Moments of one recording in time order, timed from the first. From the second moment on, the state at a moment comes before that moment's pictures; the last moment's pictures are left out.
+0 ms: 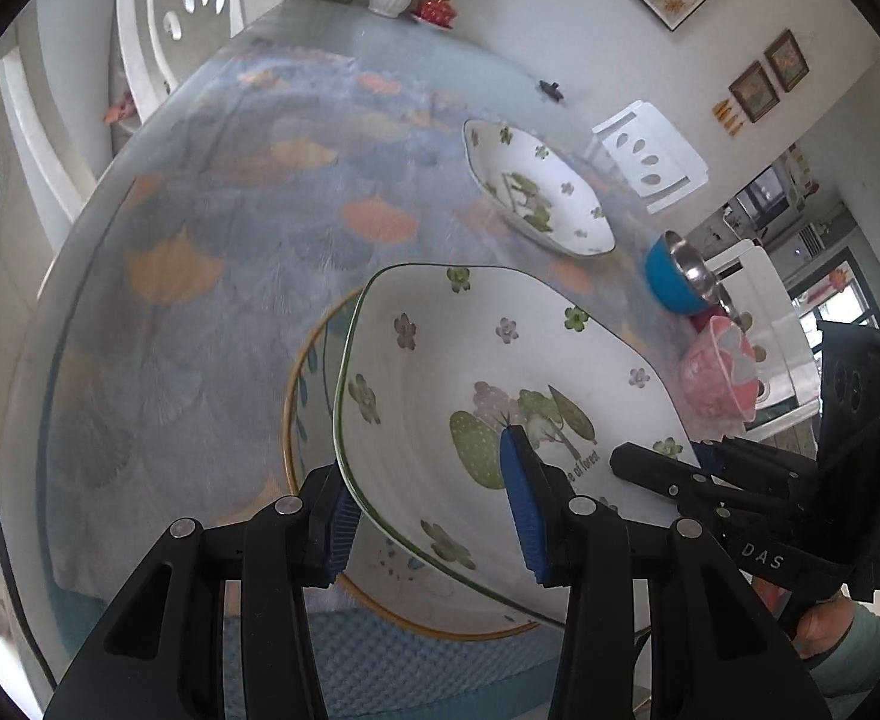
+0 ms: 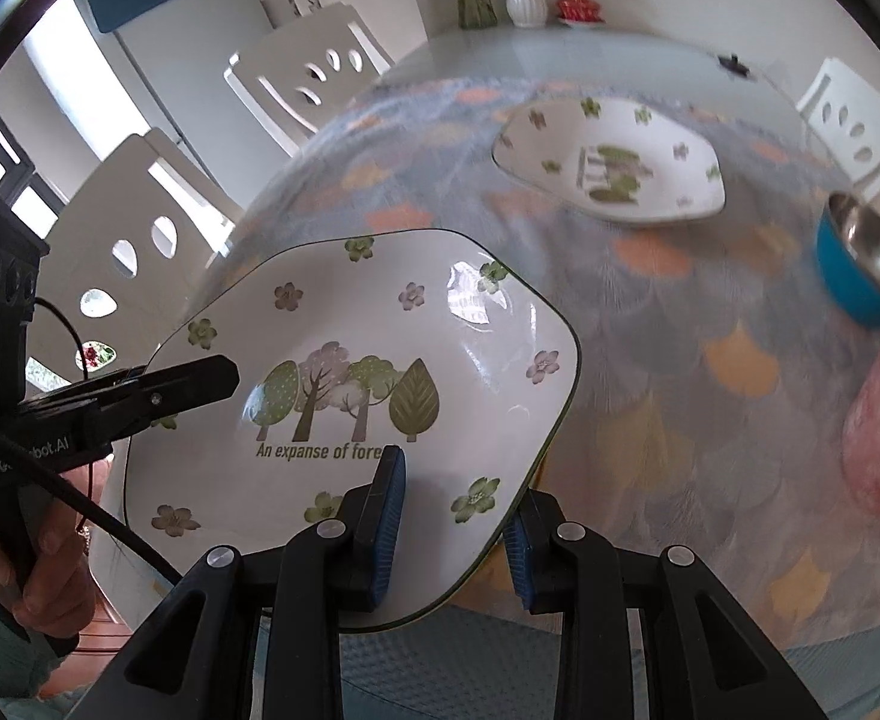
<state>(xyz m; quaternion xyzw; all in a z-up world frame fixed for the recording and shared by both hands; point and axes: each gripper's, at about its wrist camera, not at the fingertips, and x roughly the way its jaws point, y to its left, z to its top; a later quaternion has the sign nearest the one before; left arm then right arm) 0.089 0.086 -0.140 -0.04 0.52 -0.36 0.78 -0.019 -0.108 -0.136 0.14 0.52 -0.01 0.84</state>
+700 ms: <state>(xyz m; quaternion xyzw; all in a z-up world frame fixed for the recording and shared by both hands) 0.076 0.111 -0.152 -0.06 0.54 -0.33 0.77 -0.009 -0.108 -0.151 0.14 0.54 -0.05 0.83</state>
